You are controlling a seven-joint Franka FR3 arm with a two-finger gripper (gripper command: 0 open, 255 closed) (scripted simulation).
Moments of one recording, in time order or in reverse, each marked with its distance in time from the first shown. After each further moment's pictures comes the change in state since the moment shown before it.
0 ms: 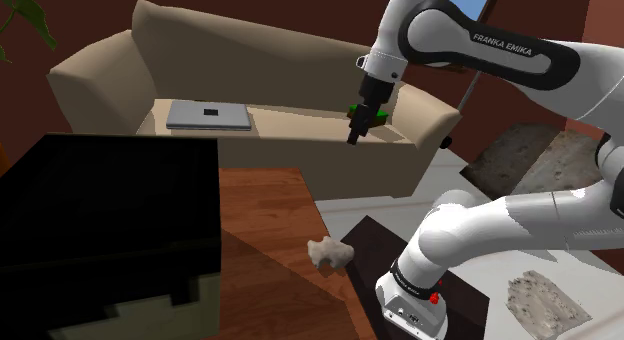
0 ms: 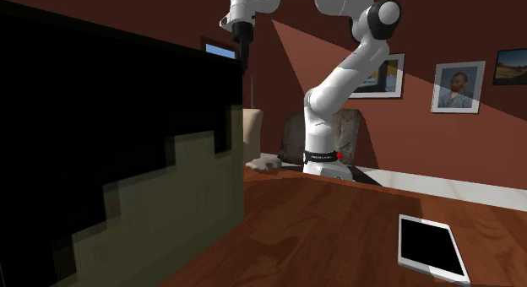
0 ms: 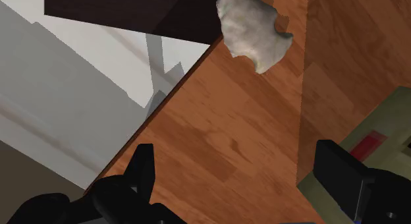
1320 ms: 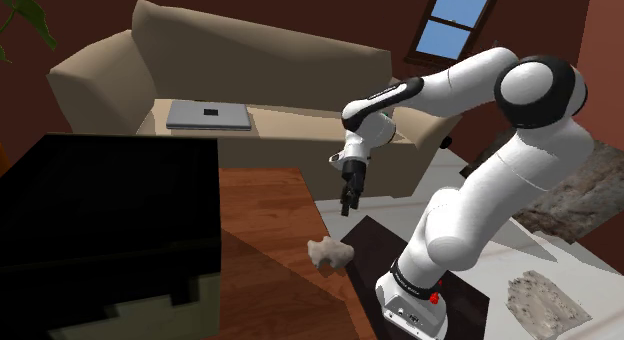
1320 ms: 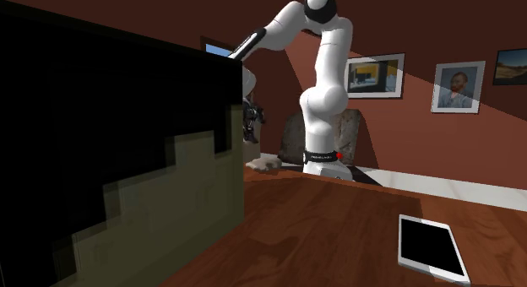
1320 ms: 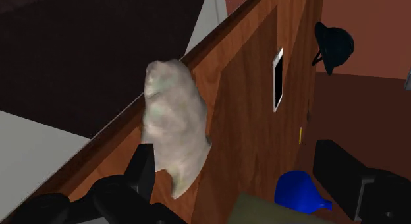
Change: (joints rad) arm 0.212 0.592 -0.617 -0.250 0.321 0.005 -0.979
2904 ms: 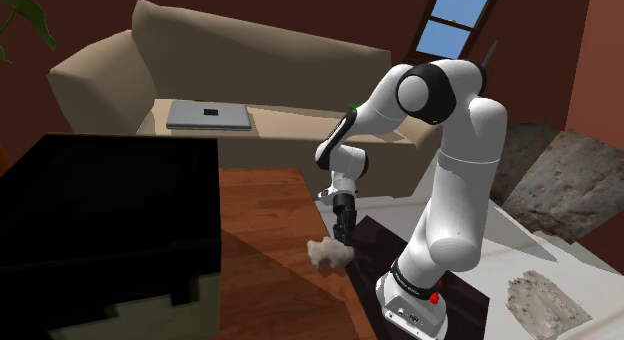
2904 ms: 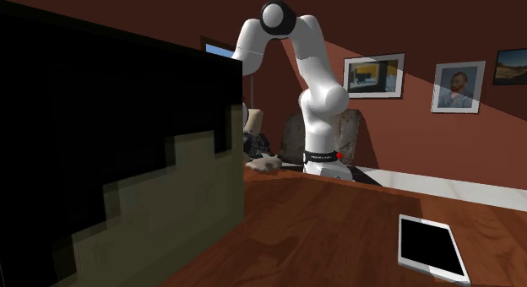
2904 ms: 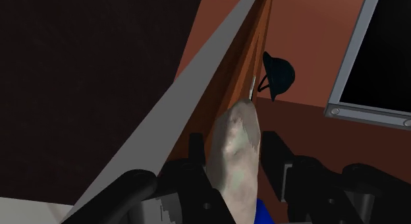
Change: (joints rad) arm 0.046 0.522 0.029 0.059 0.194 -0.052 -0.489
